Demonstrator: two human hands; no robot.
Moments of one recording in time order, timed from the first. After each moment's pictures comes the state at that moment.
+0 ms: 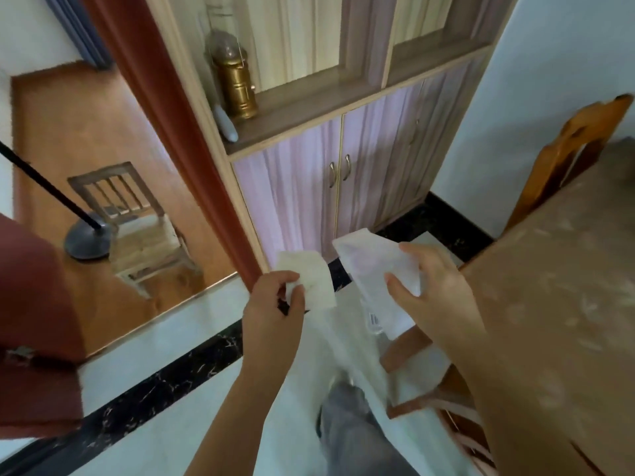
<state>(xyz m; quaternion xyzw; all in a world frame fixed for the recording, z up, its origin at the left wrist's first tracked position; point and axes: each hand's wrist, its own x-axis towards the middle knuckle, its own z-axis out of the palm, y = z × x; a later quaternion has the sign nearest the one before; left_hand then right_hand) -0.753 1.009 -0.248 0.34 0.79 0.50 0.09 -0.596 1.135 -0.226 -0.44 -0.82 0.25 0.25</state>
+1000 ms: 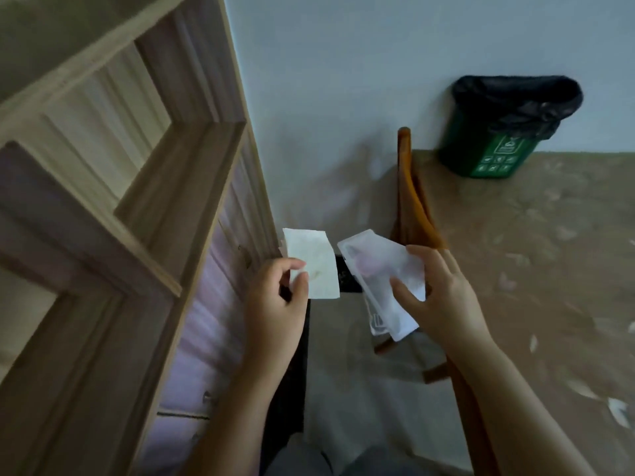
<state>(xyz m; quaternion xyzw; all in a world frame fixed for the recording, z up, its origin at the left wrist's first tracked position) -0.829 1.619 -0.217 0.68 0.49 0.46 0.27 -0.633 1.557 -0.218 -0.76 -0.54 0.08 0.34</state>
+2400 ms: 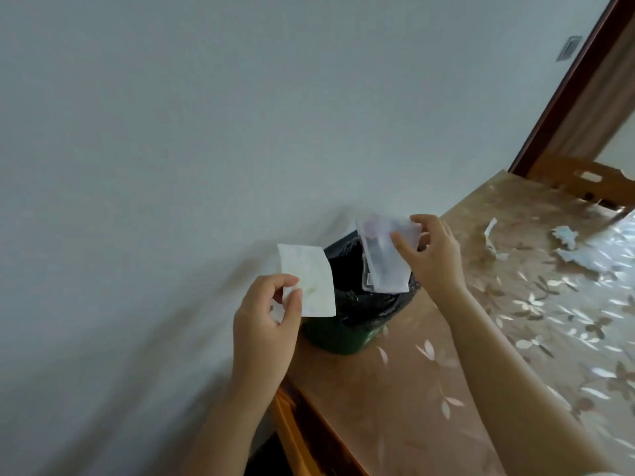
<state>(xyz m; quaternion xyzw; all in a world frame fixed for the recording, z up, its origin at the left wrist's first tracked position) -0.391 2.035 -0.156 0.82 0.15 0.39 0.39 -0.202 1.875 -0.149 -0.87 -0.18 -0.15 0.44</state>
